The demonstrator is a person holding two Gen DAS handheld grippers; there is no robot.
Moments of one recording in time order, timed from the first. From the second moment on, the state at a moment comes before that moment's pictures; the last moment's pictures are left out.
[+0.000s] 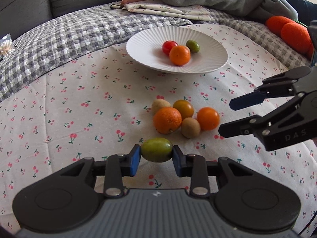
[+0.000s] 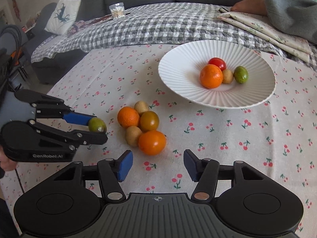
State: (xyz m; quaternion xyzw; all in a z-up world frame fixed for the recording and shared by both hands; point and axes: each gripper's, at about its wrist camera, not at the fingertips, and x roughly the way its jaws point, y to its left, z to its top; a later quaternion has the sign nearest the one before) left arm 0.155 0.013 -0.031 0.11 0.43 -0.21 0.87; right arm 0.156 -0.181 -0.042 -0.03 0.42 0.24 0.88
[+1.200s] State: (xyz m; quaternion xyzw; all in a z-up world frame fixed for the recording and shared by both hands) left arm 0.153 0.012 -0.021 0.11 0.42 -0.21 0.87; right arm 0.156 -0.194 -0.016 -0.04 0.39 0.27 0.88
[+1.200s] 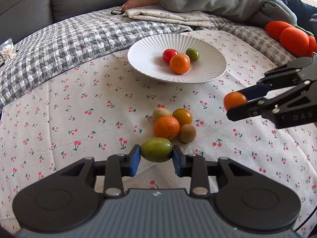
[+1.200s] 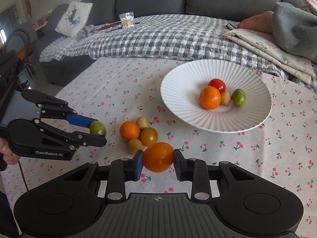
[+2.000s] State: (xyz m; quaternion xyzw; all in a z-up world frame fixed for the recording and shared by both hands) left arm 0.194 -0.019 0.017 0.09 0.35 -0.22 0.91; right arm 0.175 -0.248 0.012 -0.01 0.35 0.21 0.91
